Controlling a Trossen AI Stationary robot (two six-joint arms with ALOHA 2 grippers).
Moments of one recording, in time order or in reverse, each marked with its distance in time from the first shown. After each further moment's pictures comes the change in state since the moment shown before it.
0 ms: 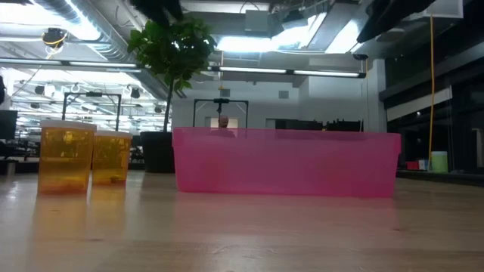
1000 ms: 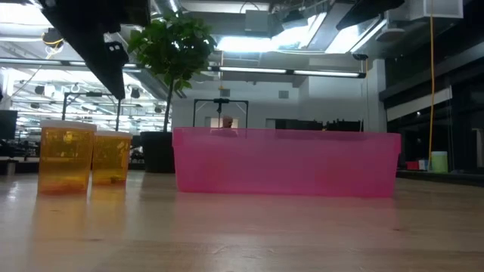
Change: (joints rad) left arm -0.212 -0.042 -0.515 0.315 0.387 -0.151; right arm -0.028 0.000 0.000 0.178 0.241 -0.134
